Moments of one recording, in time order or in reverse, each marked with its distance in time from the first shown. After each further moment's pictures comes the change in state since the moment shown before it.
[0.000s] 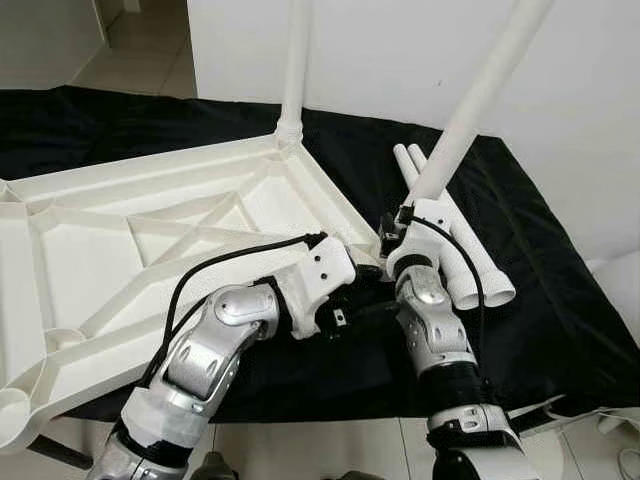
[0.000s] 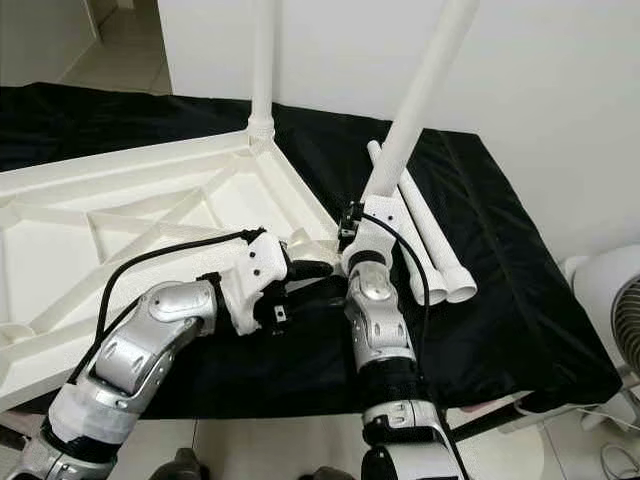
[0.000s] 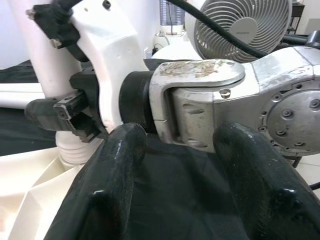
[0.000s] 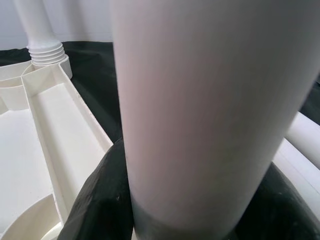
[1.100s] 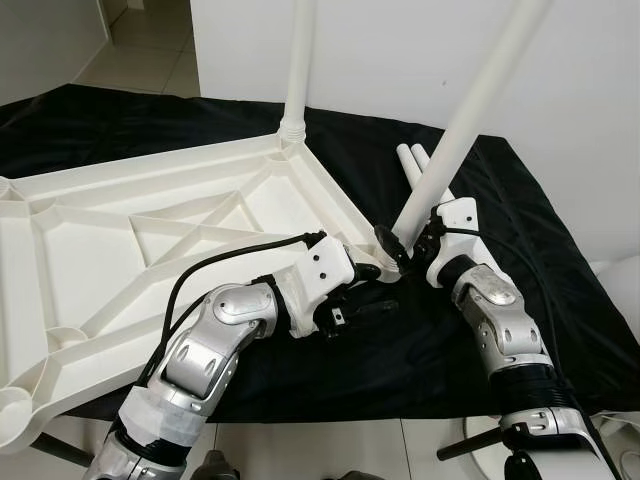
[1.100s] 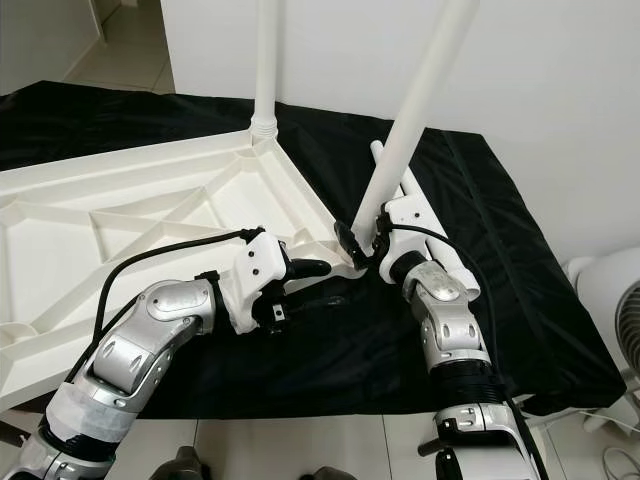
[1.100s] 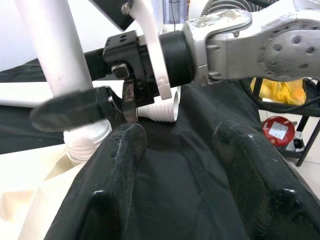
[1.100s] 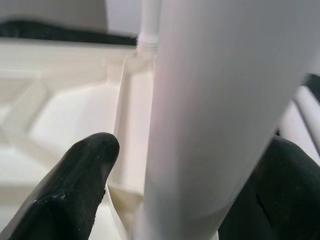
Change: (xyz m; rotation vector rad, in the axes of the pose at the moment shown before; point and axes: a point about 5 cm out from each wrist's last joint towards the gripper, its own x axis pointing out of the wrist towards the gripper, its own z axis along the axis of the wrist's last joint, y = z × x) left arm -0.001 0.001 0.002 0.016 0.005 0.003; right arm -0.008 -0.040 0.018 -0.140 -0.022 0.513
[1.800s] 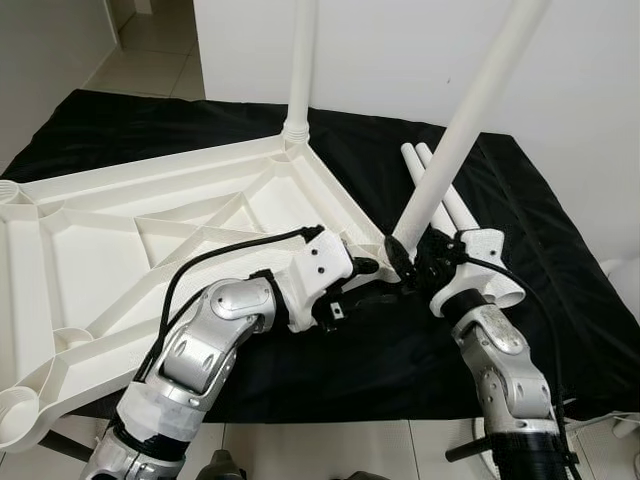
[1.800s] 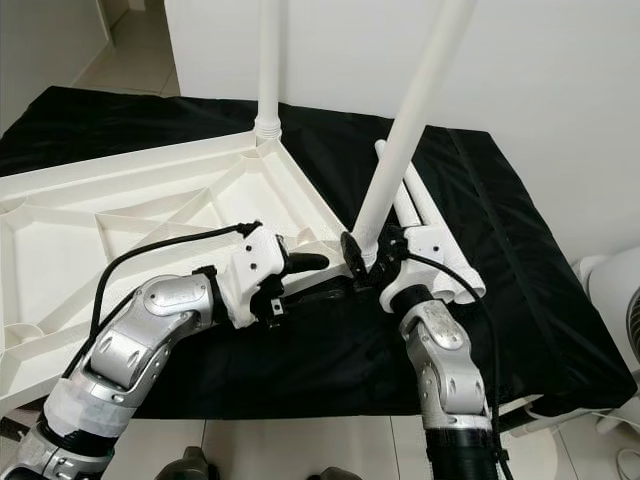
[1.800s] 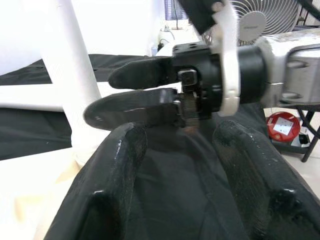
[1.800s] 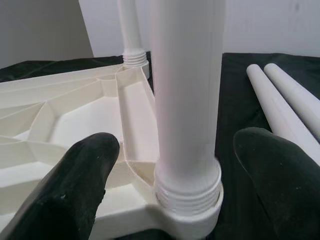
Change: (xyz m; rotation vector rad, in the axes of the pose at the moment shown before) left arm 0.000 0.005 0.005 0.008 -0.008 0.007; right arm -0.052 0.024 -0.003 0.126 -0.051 -0.121
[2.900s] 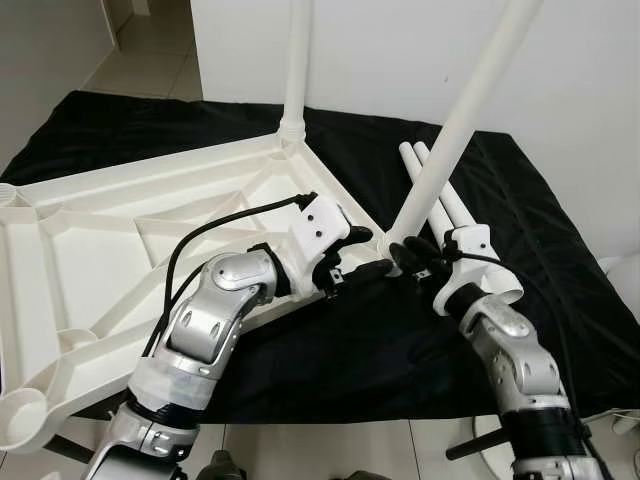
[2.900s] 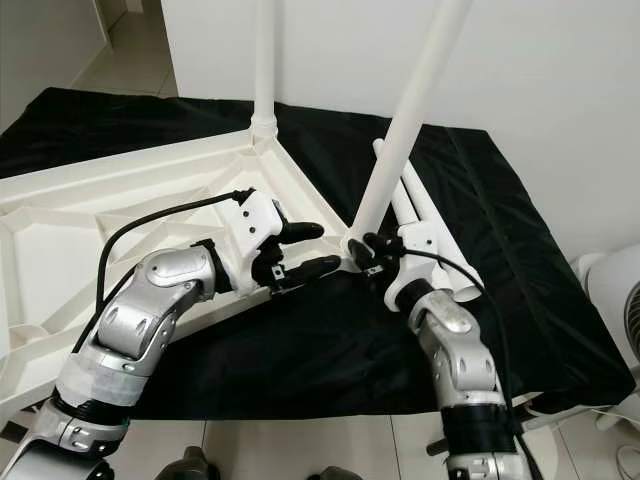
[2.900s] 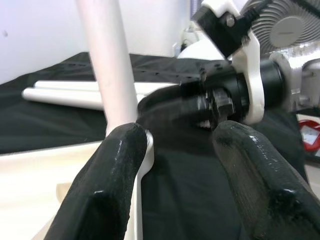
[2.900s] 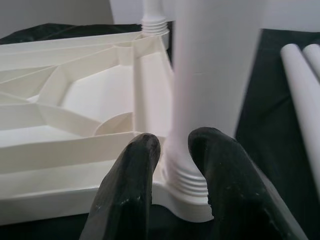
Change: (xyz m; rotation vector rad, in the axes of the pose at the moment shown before) left arm 0.001 0.027 0.006 -0.004 0.017 0.087; right arm 0.026 -0.030 -0.007 -0.049 0.113 0.108
